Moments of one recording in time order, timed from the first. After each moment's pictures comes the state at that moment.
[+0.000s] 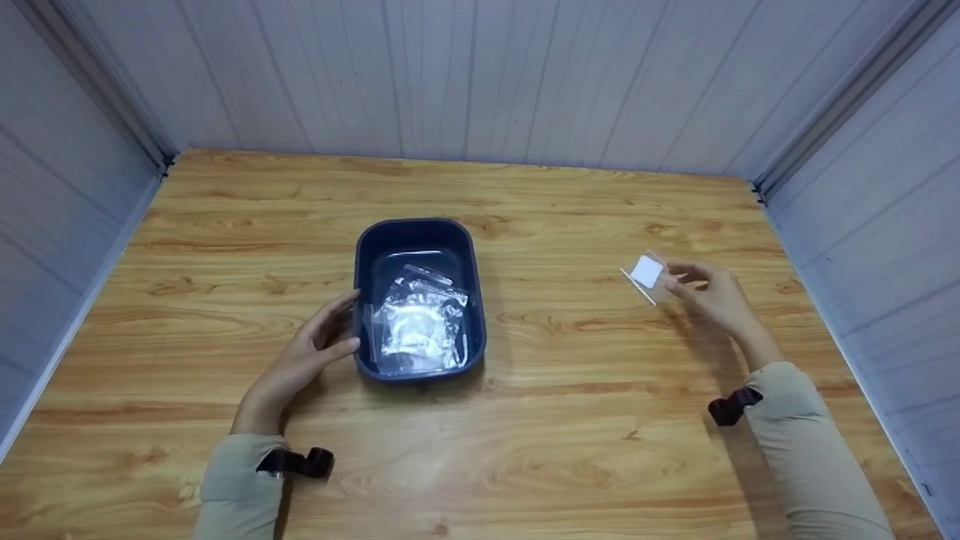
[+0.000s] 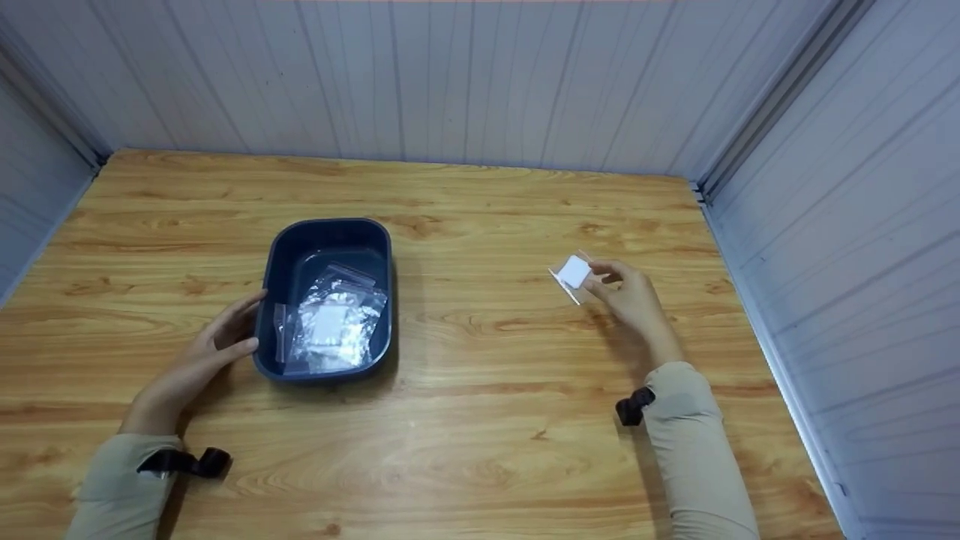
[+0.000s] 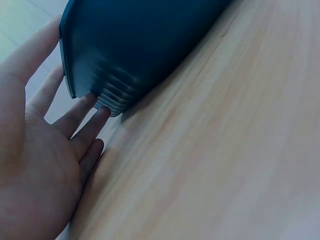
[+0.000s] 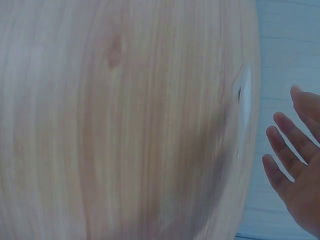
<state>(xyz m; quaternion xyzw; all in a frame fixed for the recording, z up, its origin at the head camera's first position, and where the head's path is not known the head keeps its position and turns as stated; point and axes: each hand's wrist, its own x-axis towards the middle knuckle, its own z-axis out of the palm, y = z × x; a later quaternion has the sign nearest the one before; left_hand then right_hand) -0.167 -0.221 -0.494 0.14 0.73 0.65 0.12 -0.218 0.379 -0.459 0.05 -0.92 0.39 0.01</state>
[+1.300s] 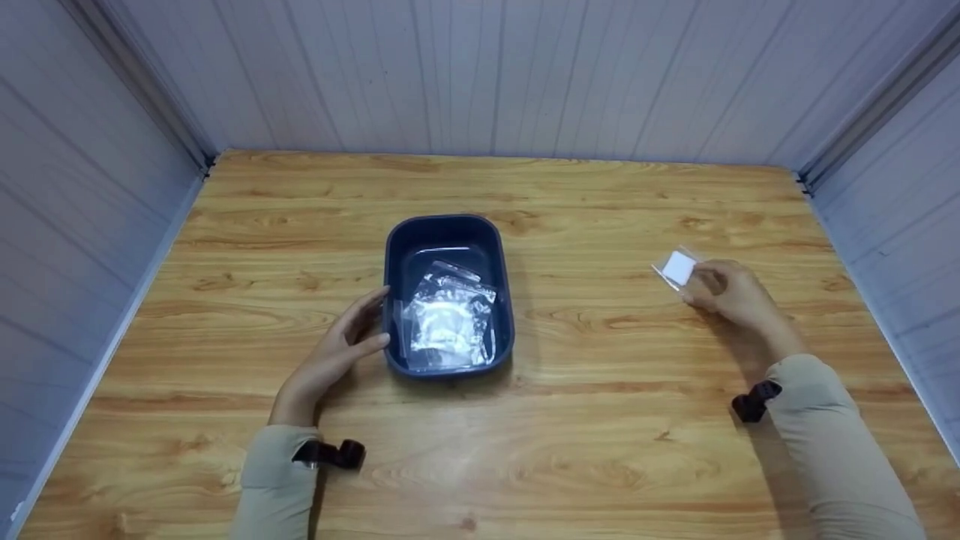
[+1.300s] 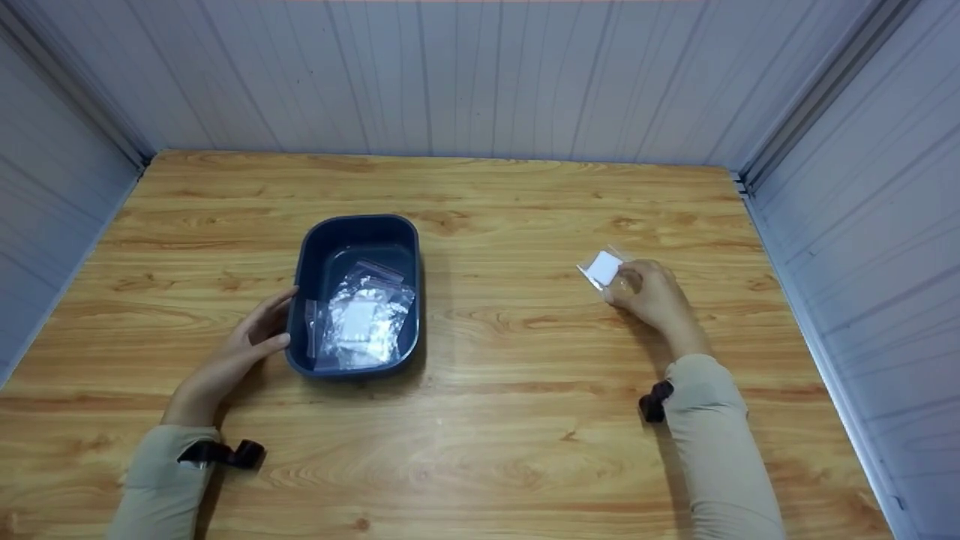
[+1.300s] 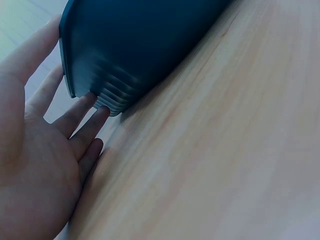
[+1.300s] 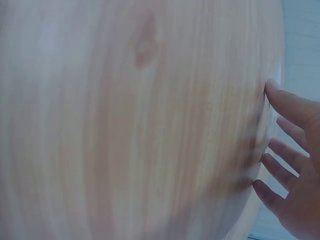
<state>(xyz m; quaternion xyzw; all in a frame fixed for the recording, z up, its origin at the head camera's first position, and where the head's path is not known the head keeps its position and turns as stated) -0.166 -0.221 -0.491 0.14 0.73 0.66 0.12 -0.232 0.376 -0.474 0.05 -0.94 0.33 -0.06</state>
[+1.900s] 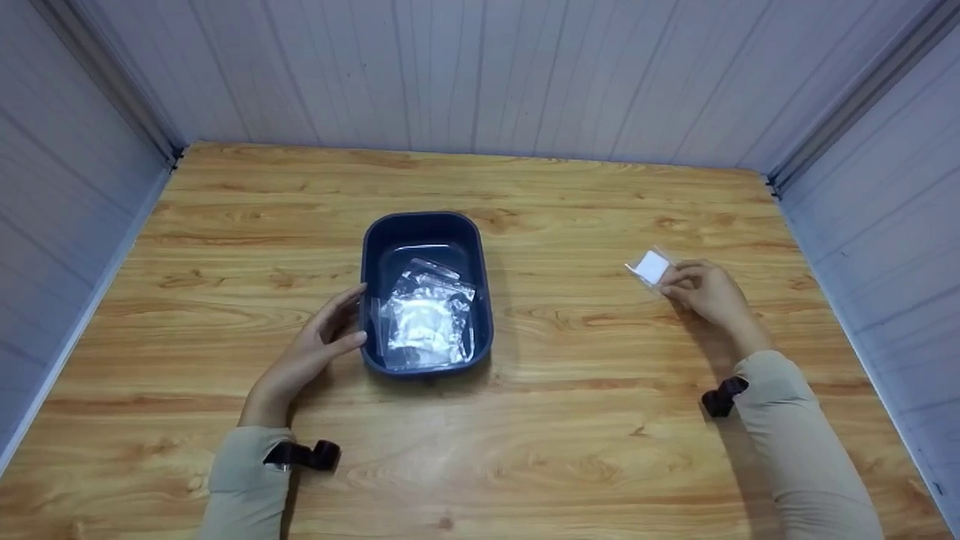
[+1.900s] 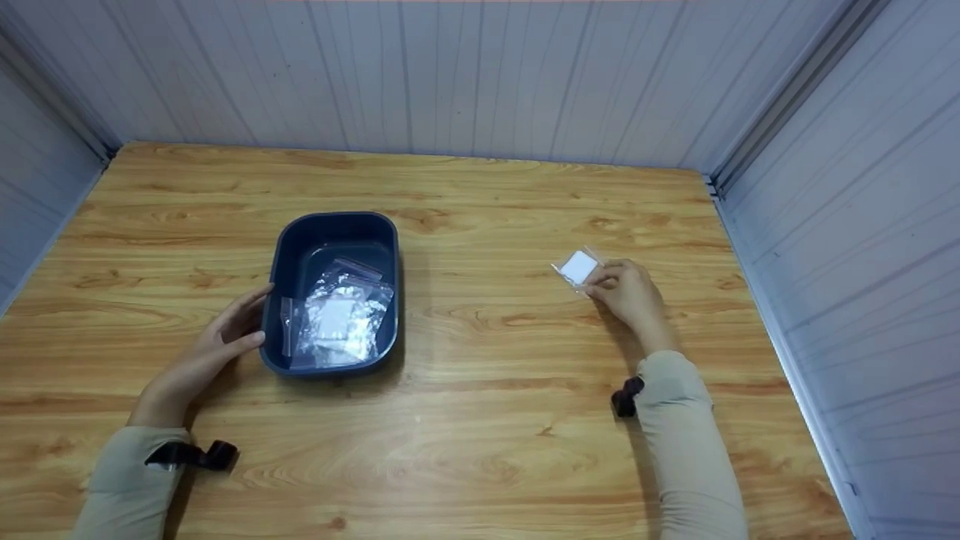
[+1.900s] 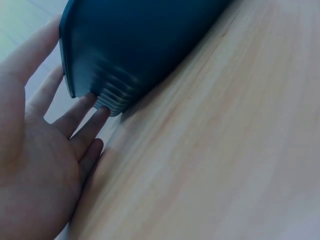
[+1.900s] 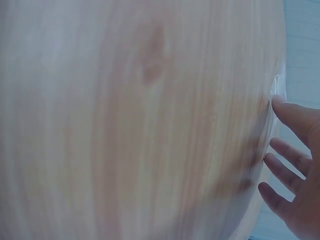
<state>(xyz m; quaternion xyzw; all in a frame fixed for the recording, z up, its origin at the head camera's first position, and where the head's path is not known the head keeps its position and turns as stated) -0.166 -0.221 -0.490 0.14 0.73 0.65 0.13 -0.232 0.376 -0.476 0.03 -0.95 0.31 -0.04</state>
